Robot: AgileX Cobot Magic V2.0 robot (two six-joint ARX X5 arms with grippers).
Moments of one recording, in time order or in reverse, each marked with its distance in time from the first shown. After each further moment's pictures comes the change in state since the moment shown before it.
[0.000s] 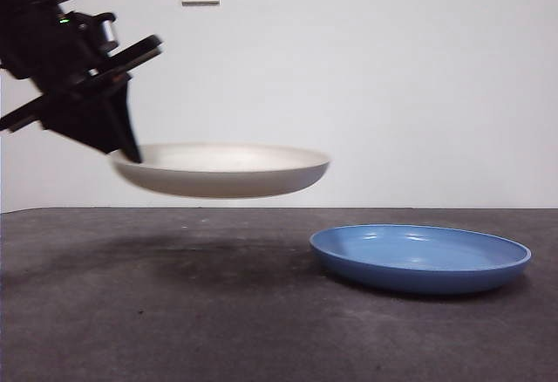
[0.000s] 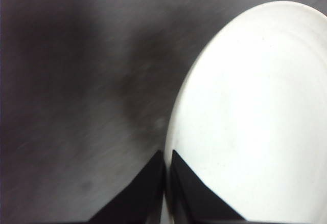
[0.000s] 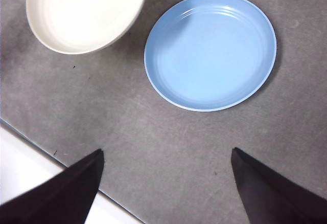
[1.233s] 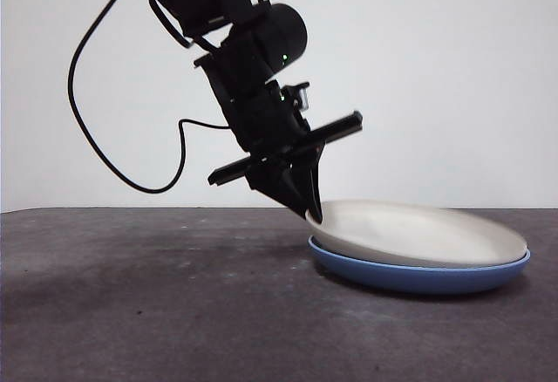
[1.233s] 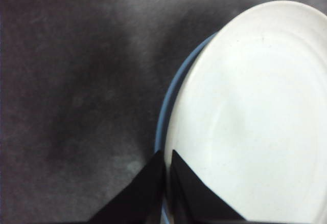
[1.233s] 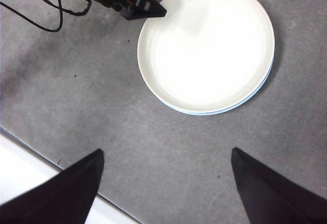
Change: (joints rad) left arm -0.355 0.564 0.490 0.000 -0.146 -0.081; right arm 0.000 -0.001 0.000 0.018 0.000 0.049
